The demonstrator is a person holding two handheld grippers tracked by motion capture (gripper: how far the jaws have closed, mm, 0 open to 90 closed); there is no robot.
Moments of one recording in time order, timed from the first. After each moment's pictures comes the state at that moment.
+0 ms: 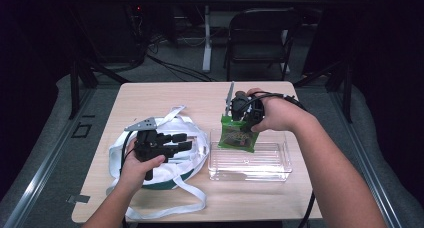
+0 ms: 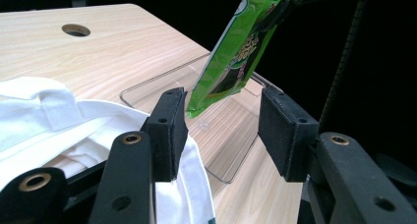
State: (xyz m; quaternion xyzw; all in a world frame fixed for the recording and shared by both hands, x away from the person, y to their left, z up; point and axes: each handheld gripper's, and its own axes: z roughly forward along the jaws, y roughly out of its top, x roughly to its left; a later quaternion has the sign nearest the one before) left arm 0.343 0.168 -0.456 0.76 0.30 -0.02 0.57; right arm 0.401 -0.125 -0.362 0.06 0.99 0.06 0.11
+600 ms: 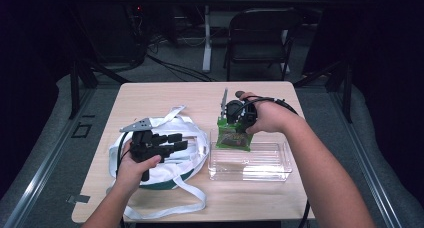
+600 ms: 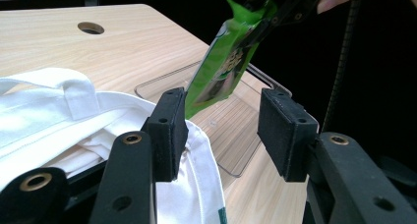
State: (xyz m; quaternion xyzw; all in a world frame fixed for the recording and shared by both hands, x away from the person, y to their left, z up) left arm 0.341 0.178 -0.458 0.75 0.32 -0.01 0.57; right arm 0.416 -0.114 -0.392 0.04 0.99 0.05 0.12
